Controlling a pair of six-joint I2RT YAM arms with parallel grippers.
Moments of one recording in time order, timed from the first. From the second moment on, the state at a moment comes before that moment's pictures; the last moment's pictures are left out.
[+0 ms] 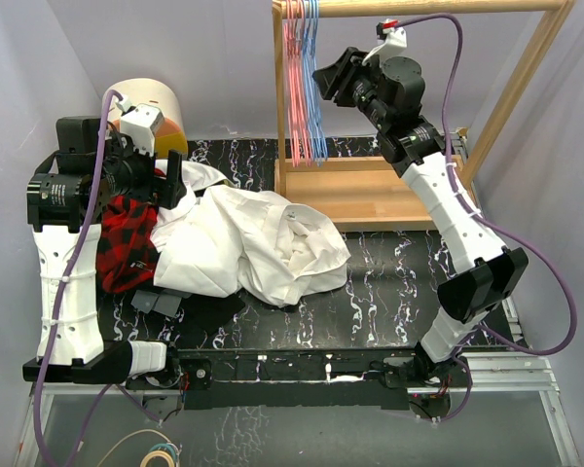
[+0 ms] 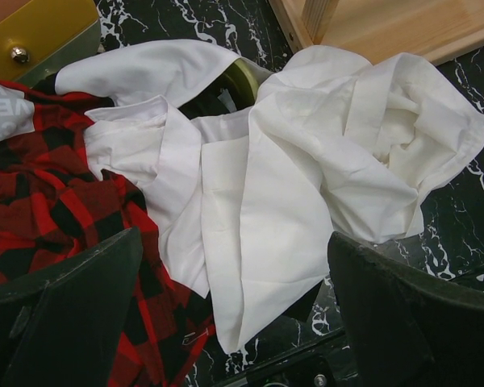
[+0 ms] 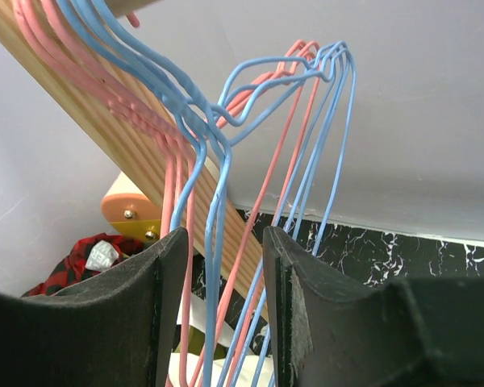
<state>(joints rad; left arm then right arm) -0.05 1.29 1.93 -1.30 0.27 0.22 0.41 1.69 1.95 -0.17 -0.06 0.45</state>
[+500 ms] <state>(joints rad) -0.05 1.30 1.93 -1.30 0.28 0.22 0.41 1.70 1.95 -0.18 -0.02 0.43</state>
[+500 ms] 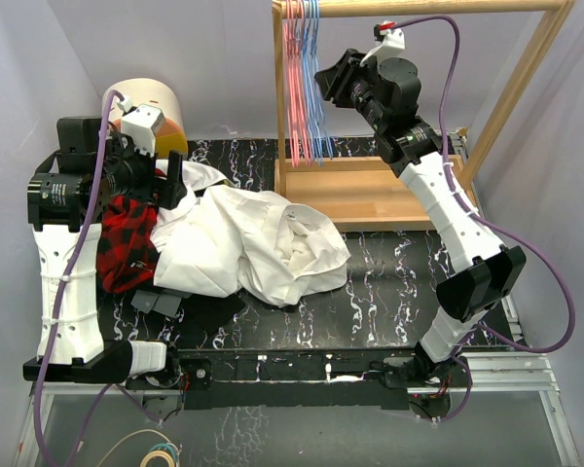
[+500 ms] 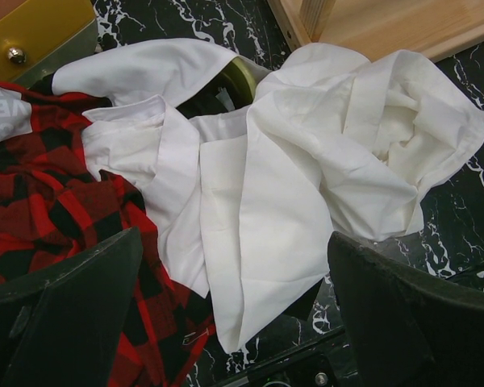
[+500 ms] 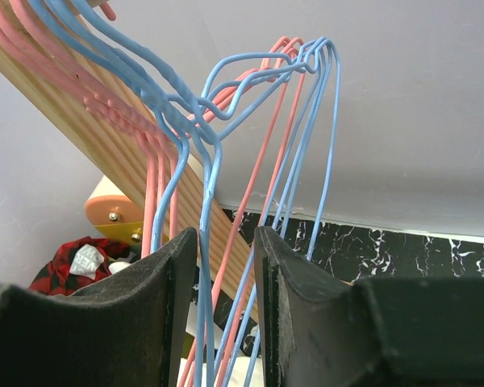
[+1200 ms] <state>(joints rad) -0.05 1.30 1.93 -1.31 0.30 0.23 0.41 1.70 1.95 -0.24 0.11 0.33</state>
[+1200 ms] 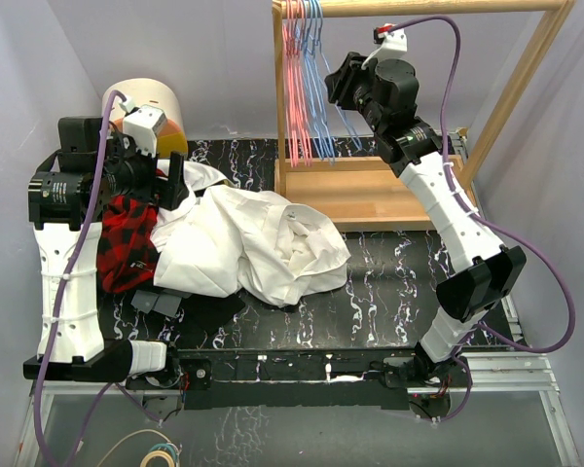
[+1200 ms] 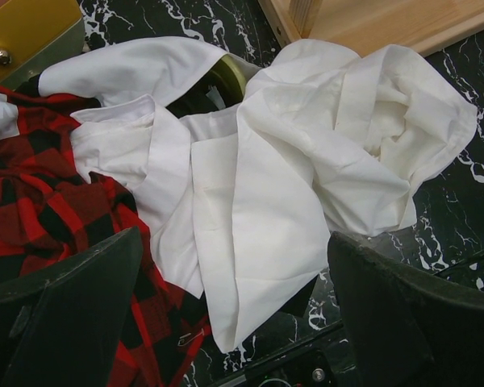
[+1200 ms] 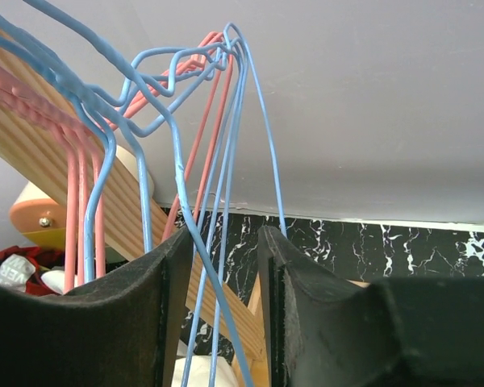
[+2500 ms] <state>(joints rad) -0.36 1.44 1.80 -1.32 0.33 0.32 0.42 1.56 1.87 -0.24 0.09 0.24</state>
